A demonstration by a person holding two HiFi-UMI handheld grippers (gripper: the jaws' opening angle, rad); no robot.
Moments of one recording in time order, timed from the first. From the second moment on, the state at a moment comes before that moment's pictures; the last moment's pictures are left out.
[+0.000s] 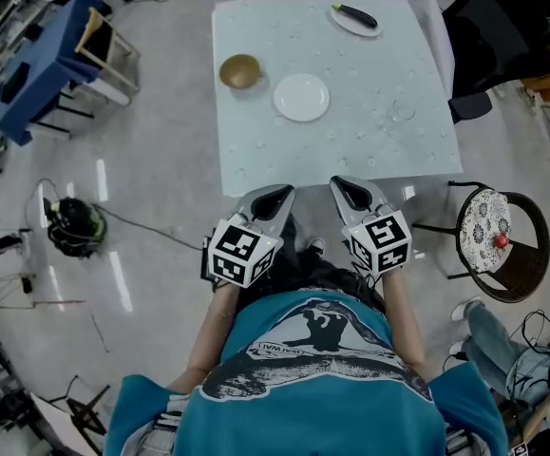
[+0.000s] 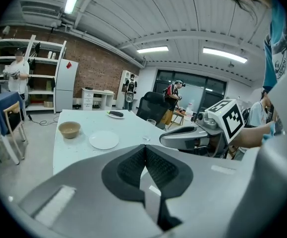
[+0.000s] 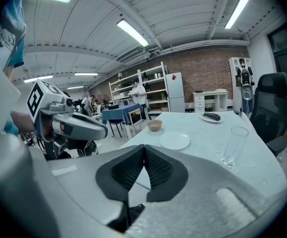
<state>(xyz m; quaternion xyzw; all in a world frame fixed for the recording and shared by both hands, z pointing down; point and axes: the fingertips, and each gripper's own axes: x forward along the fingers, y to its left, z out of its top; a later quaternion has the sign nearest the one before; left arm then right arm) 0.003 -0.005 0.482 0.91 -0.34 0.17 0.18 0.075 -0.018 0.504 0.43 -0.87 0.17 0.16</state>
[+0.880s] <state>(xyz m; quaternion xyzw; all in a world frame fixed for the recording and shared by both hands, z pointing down) 0.014 0.081 0.484 0.91 -0.33 0.18 0.17 0.067 0.048 0.496 0.40 -0.89 0.18 0.12</state>
